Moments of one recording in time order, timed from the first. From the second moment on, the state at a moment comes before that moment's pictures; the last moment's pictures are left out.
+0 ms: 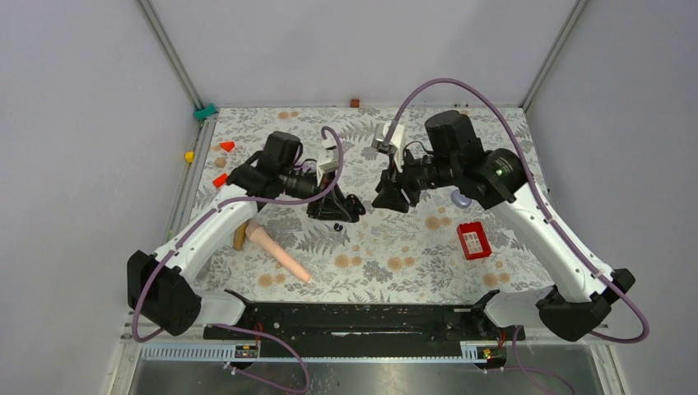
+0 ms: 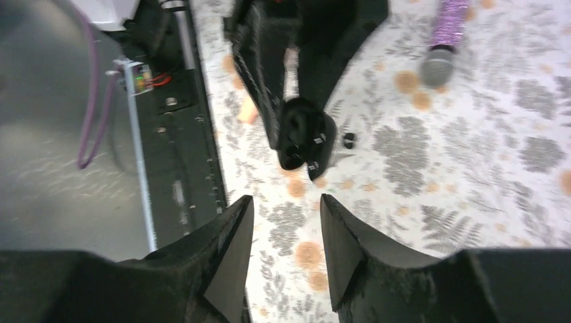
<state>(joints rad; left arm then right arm) -0.51 1.34 1.17 -0.58 1.11 0.32 0.70 1.34 1.63 -0.97 -0.64 -0.28</state>
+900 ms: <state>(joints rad) -0.22 1.07 1.14 -0.58 1.09 0.38 0.67 2.07 1.62 -0.78 -0.62 -0.04</state>
